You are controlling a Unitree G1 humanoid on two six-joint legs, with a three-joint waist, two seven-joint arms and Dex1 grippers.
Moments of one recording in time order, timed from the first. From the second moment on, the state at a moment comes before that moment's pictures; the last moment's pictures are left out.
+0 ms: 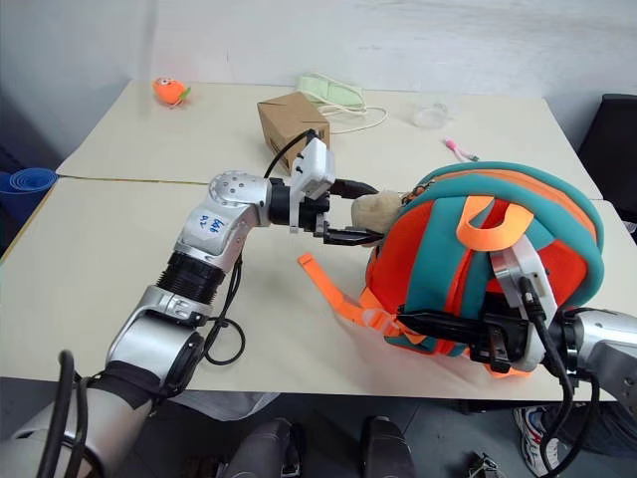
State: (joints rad) left arm -1.07 0.21 -0.20 0.51 -0.19 0.20 -1.09; right arm 0.02 -0.95 -0.45 -0.58 1.24 0.87 0.93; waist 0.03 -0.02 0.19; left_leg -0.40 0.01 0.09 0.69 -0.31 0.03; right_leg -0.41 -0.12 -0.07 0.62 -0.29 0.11
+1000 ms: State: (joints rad) left arm -0.93 0.41 -0.38 0.53 0.19 -0.38 -1.09; right arm 0.13 -0.90 -0.51 -0.53 1.08 0.75 0.91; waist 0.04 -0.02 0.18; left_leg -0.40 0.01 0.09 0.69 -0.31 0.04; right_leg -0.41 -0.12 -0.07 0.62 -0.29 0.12
